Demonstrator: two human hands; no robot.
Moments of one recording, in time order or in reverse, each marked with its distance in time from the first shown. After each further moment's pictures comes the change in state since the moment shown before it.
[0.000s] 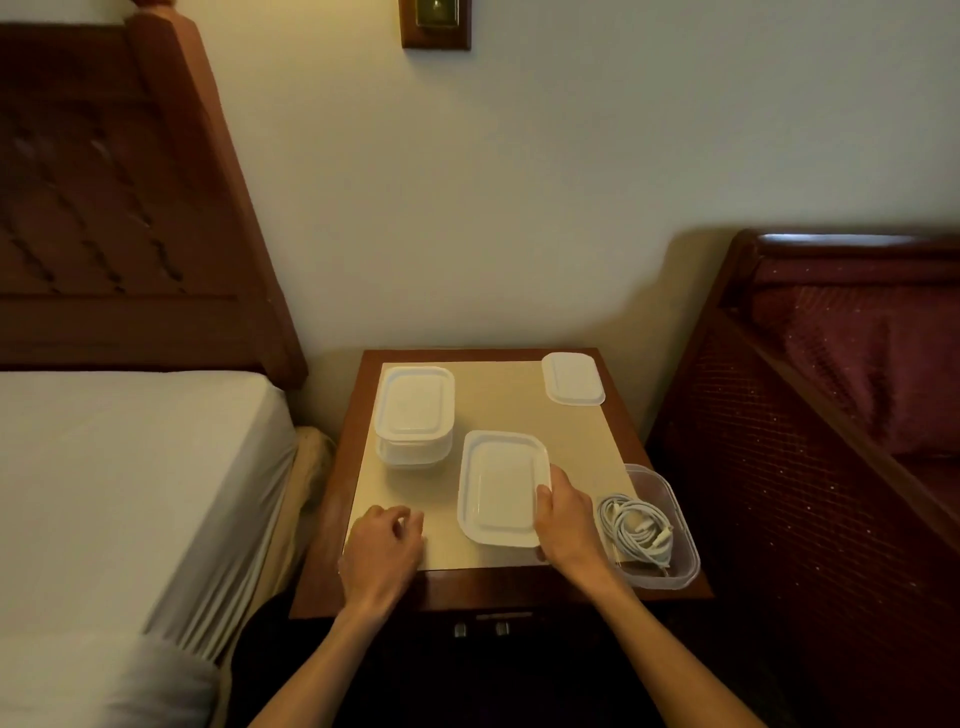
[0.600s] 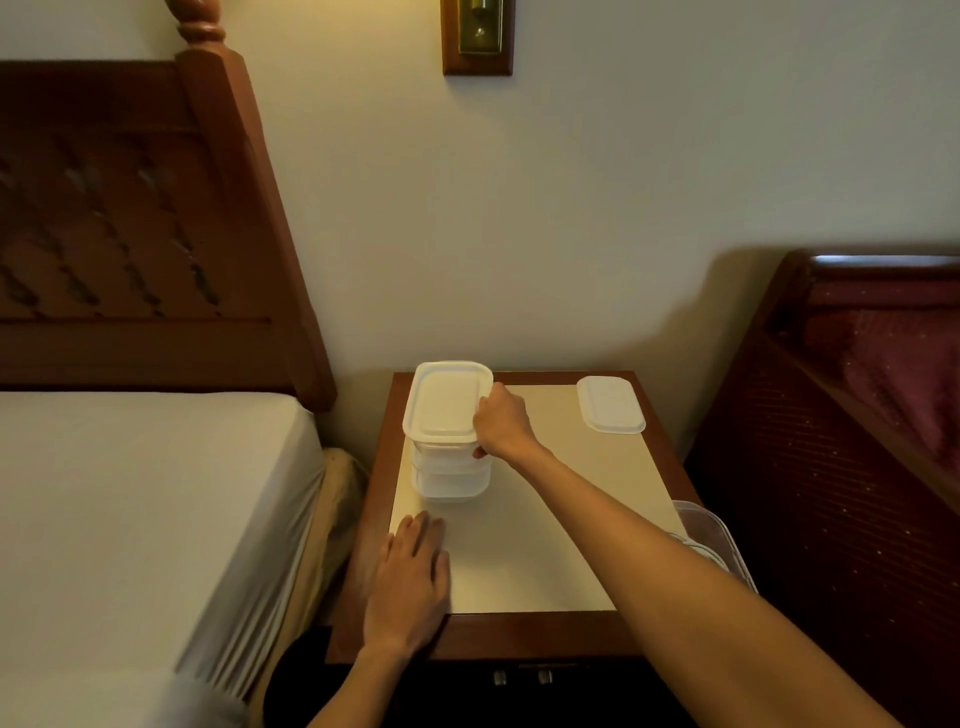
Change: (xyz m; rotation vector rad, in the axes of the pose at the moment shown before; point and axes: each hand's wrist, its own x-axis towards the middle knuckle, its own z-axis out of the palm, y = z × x) left_hand 0.022 -0.029 0.005 0.222 -0.177 0.222; right_hand 0.121 -0.141 0.056 0.004 -0.141 0.007
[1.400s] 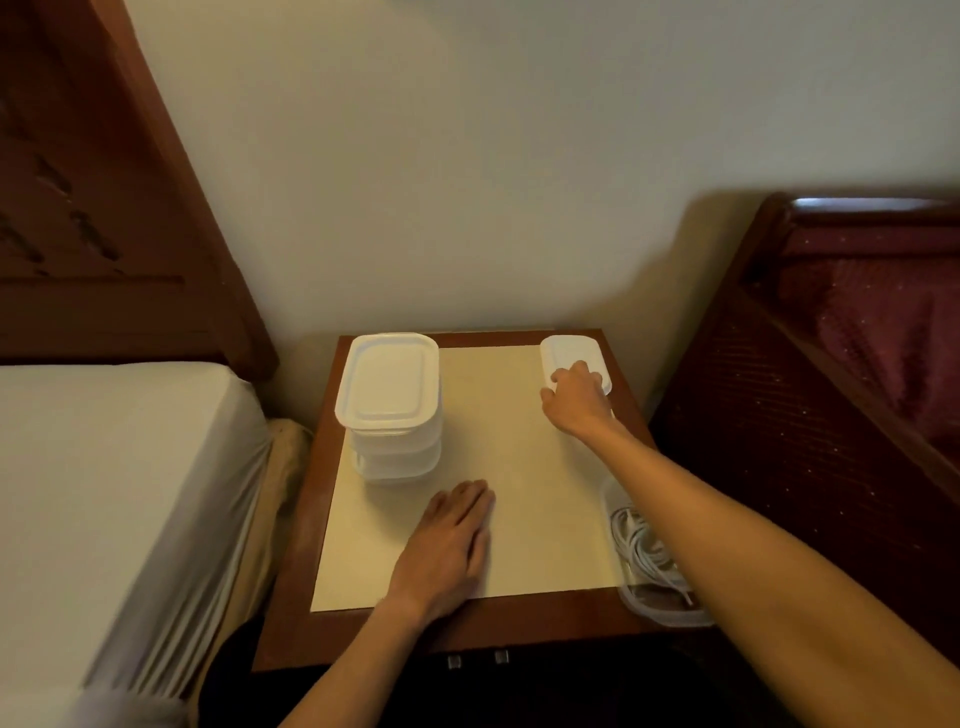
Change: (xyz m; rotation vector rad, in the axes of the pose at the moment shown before) left_hand 0.031 0.056 0.050 -0.008 -0.064 0.504; right_hand 0.061 0.144 -0.079 -0.575 0.148 0.053
